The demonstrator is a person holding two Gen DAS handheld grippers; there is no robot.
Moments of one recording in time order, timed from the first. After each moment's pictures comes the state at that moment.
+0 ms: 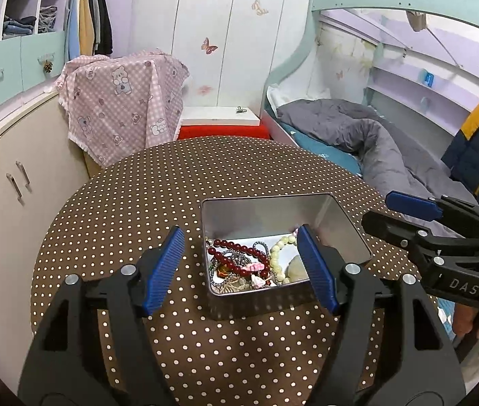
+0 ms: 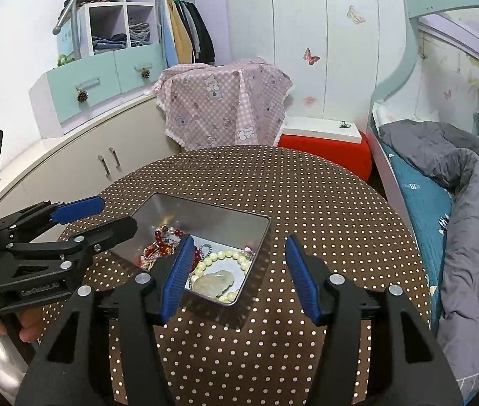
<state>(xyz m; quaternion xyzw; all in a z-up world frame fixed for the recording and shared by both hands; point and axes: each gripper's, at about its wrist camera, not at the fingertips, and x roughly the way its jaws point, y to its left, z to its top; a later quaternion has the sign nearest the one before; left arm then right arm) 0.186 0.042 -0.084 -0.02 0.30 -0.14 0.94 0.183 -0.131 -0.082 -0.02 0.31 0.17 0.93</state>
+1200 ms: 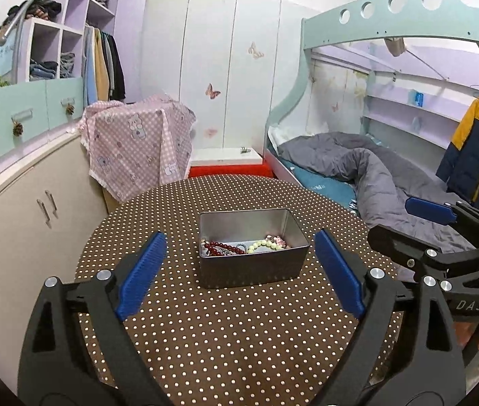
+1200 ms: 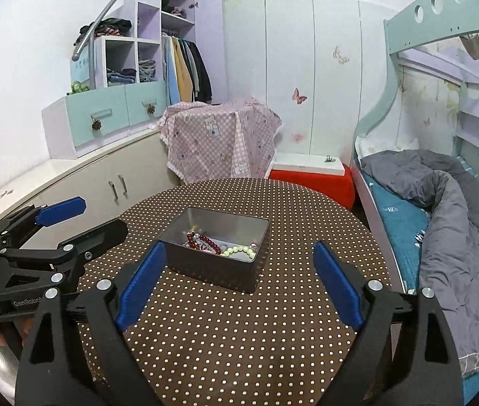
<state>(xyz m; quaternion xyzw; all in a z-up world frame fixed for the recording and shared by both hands) 0.070 0.033 -0.033 0.00 0.21 -0.11 0.97 0.073 -0.136 -0.039 -0.02 0.23 0.15 0.96</state>
